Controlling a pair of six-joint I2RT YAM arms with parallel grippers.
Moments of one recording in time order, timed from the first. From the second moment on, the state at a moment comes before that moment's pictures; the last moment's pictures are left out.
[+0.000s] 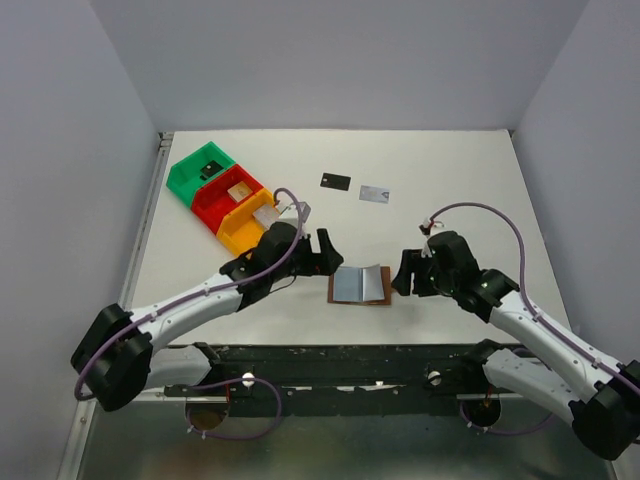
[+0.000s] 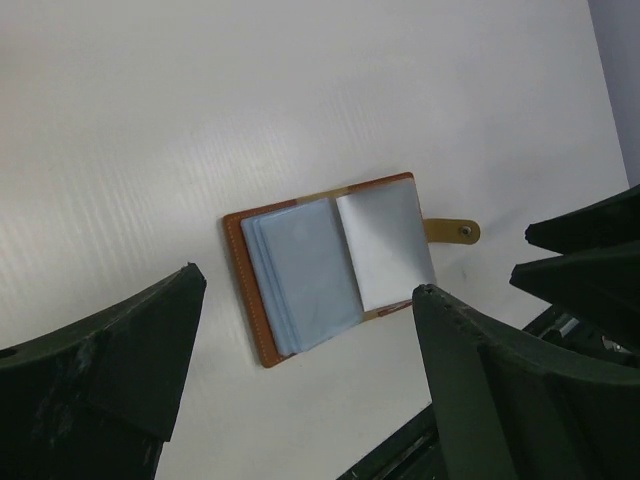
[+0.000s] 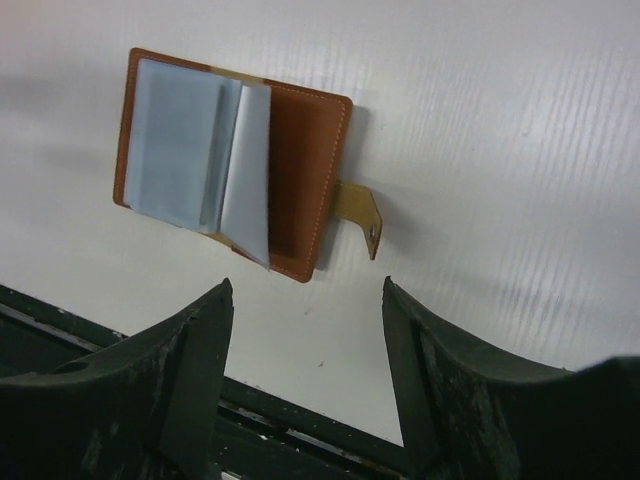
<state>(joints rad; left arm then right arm) -0.77 1.23 0.69 0.03 -0.02 -0.67 0.57 0.90 0.62 -0.51 0.00 0.45</state>
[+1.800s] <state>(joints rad) -0.73 1.53 0.74 0.13 0.35 -0.58 0.49 1.08 0.59 -0.39 -0.10 0.48</state>
